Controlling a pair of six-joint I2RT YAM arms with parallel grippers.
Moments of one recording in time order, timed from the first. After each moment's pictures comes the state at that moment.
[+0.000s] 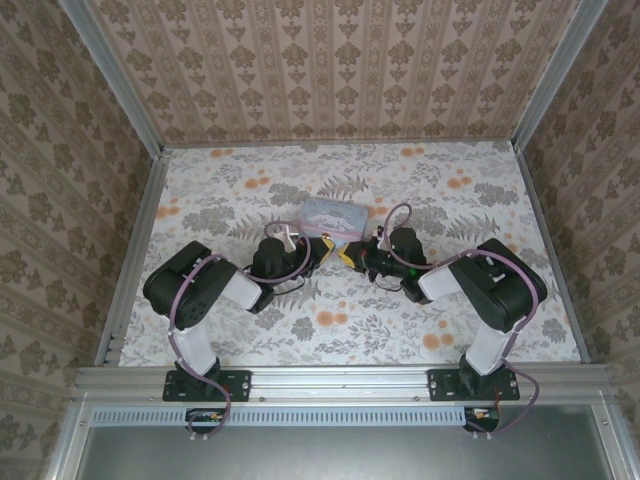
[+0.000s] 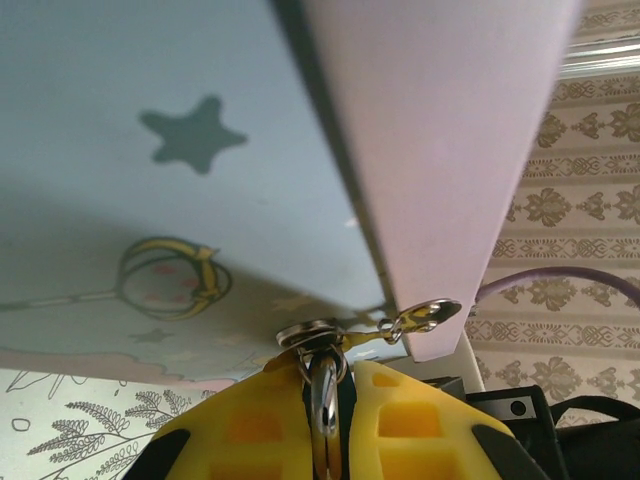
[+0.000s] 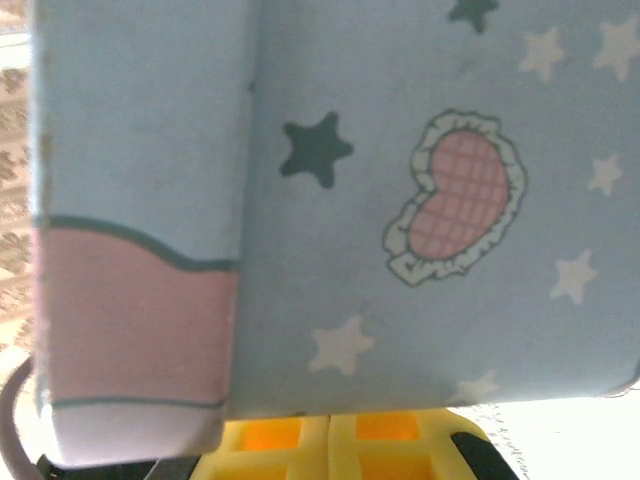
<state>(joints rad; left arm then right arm) -0.68 1.80 0.48 1.11 0.36 -1.38 0.49 1.75 0.55 0.86 -0.52 1.47</state>
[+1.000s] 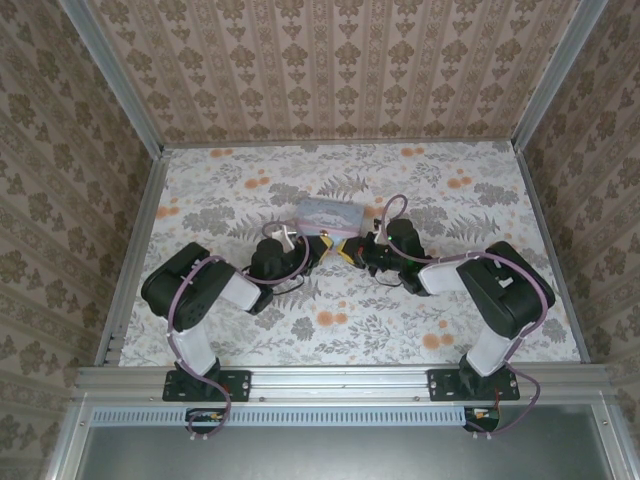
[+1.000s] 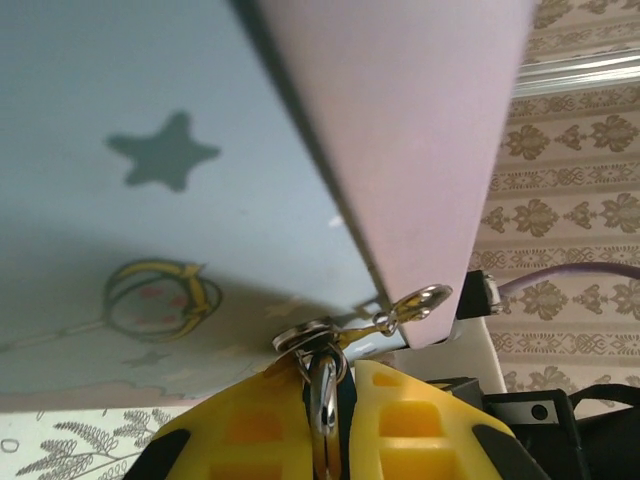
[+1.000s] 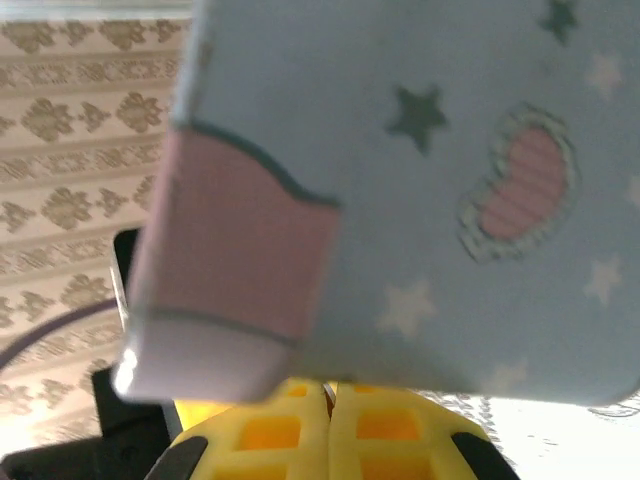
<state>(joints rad) -0.68 1.79 0.47 1.14 0.32 -1.36 0.49 1.71 0.61 0.73 -0.53 1.39</state>
